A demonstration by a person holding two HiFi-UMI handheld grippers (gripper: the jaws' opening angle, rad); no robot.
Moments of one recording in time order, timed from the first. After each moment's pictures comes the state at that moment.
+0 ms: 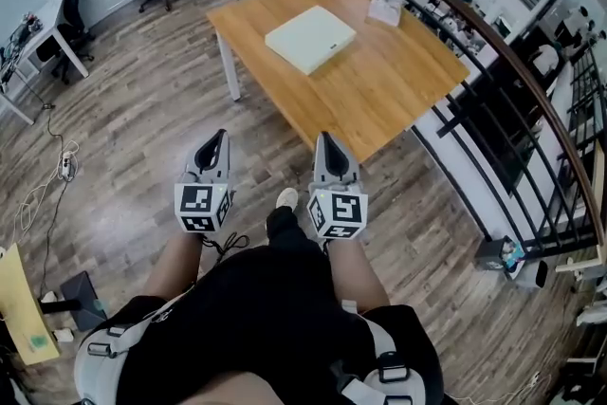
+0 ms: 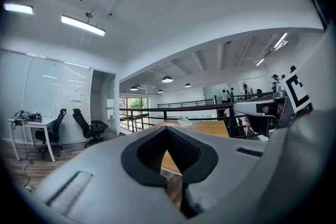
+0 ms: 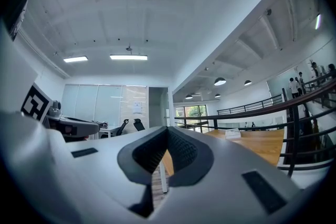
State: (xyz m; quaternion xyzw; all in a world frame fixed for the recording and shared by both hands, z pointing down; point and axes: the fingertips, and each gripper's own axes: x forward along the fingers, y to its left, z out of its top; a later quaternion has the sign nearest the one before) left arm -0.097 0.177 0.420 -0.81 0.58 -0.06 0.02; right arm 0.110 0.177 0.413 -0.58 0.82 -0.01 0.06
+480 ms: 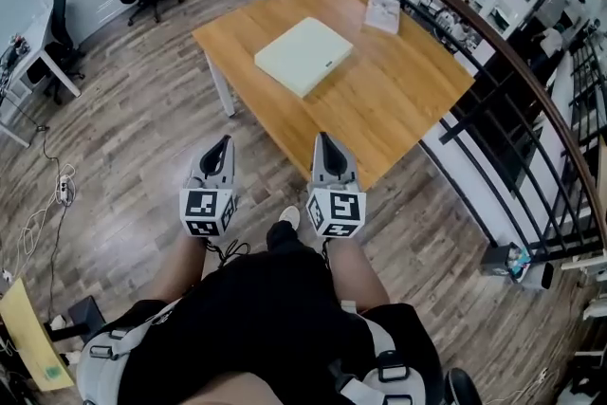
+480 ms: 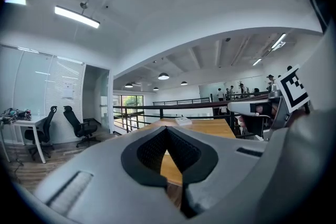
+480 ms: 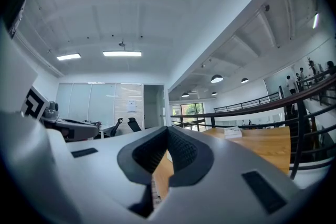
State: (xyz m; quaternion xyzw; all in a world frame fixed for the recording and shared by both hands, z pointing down) left arm -0.073 0.062 0.440 -0.83 0.55 -0.07 0.01; right arm 0.122 0.060 0.431 -0.59 0.81 -0.02 0.06
